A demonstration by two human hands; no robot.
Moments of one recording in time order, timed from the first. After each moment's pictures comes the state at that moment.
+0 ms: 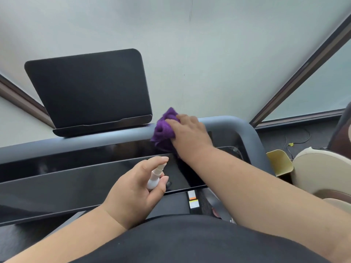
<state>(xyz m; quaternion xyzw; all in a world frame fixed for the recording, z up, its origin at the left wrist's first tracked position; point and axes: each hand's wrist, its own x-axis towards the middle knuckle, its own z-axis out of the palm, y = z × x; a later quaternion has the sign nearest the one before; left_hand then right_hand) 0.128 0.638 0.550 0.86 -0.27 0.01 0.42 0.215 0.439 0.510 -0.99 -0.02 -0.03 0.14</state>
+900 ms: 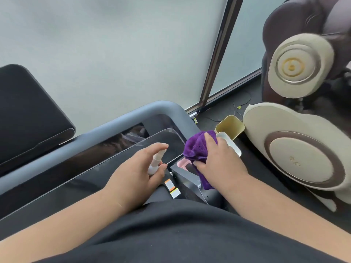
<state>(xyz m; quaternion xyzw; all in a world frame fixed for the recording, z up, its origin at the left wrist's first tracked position) 0.121 0.523 0.540 0.85 -0.40 -0.13 0.31 0.002 0.307 0.526 -0.93 0.33 0.07 0.15</state>
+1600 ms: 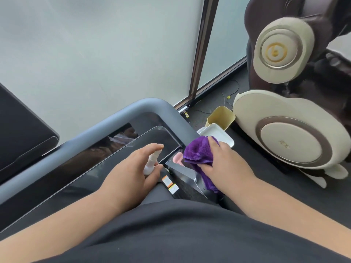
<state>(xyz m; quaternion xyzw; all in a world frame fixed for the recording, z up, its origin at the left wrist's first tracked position) 0.124 0.516 0.540 0.84 -0.43 -0.18 0.28 -0.038 0.302 0.513 -0.92 0.35 0.06 0.19</state>
